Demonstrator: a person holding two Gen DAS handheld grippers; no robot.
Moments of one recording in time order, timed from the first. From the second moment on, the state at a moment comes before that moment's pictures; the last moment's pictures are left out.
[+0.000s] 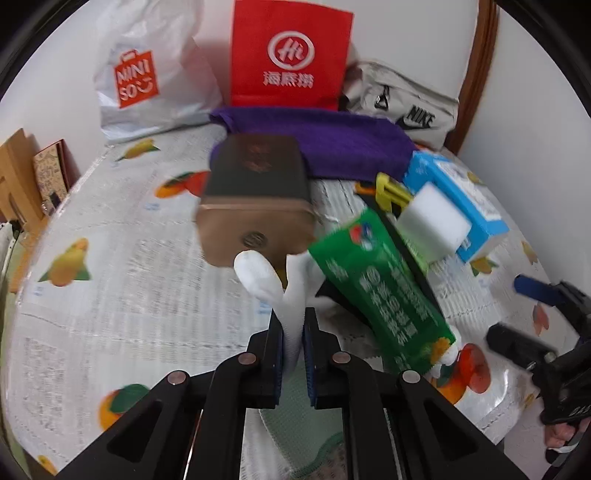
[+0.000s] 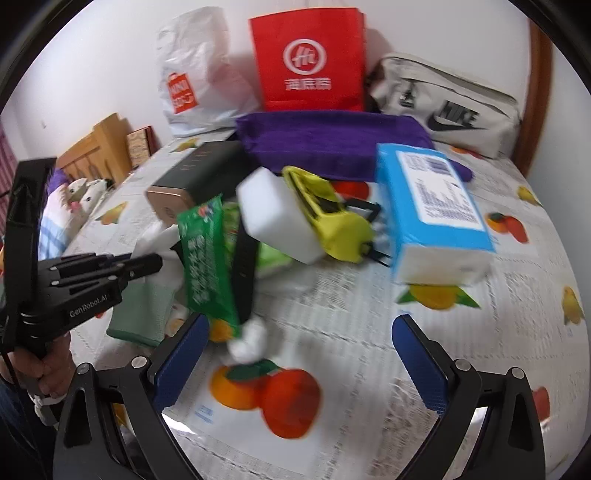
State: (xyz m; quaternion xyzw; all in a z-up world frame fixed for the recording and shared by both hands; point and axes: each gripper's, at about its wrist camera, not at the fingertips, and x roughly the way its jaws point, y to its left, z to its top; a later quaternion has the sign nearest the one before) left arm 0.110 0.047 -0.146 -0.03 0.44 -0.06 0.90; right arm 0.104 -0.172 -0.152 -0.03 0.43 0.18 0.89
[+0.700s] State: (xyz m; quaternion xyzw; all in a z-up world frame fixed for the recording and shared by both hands) left arm 0.101 0.102 -0.155 -0.07 0.44 -0.01 0.90; right arm 0.103 -0.138 -0.197 -0.10 0.44 0.20 0.87
